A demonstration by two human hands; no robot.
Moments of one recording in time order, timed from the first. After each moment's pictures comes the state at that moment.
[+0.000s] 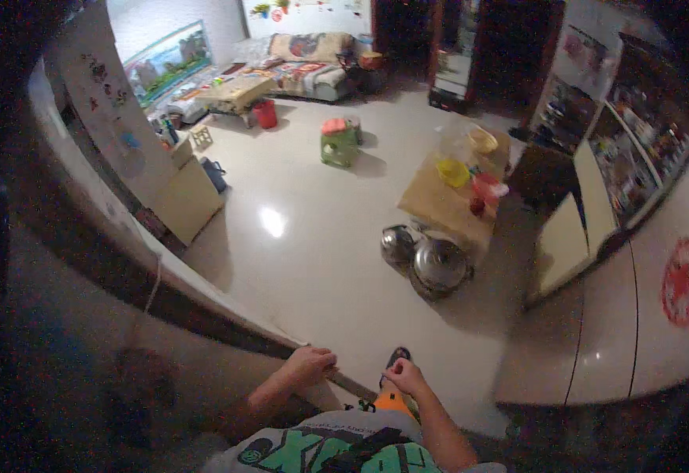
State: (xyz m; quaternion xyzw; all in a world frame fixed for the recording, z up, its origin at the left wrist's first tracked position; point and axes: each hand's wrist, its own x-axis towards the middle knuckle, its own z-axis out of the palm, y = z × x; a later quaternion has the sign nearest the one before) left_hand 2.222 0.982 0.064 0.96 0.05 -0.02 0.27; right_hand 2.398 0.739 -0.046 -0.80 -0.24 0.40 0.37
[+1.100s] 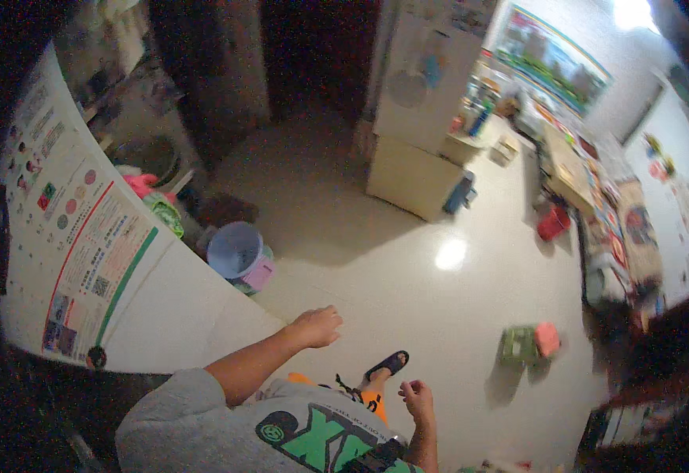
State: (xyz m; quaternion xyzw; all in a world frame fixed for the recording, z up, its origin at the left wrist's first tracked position) left_hand 2.359 1.520 0.037 0.68 0.68 0.04 0.27; right_hand 2.722 1.542 -0.016 -0.62 -0.52 0.57 0.11
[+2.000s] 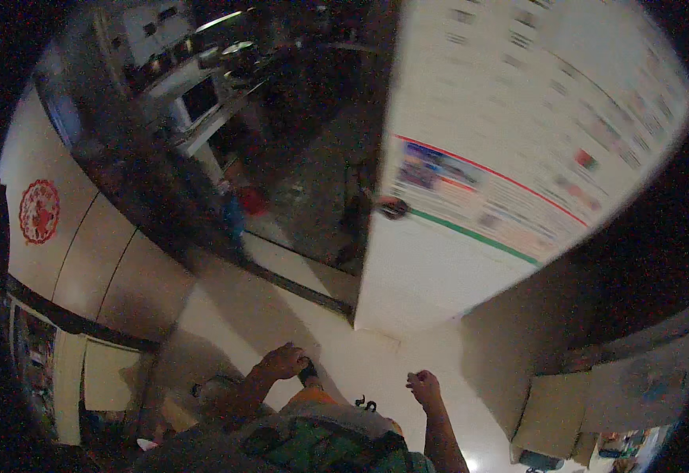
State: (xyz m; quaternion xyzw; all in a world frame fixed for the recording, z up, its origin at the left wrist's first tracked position) left_hand 2.556 1.170 -0.021 -0.15 0.93 0.27 0.23; right_hand 2.392 1.562 -0.038 -0.04 -0.80 0.50 -0.34
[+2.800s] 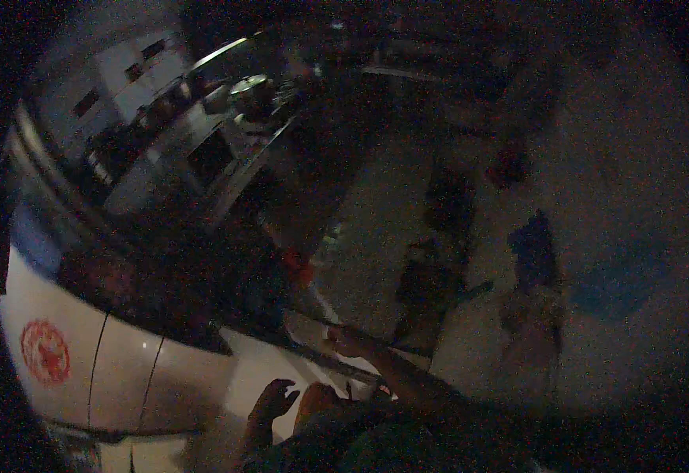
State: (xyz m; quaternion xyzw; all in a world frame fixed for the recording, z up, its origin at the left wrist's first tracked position) left_hand 2.439 0.773 0.029 -0.31 0.89 0.31 0.11; right_hand 2.143 0.879 -0.006 0.50 -0.71 0.36 -0.33
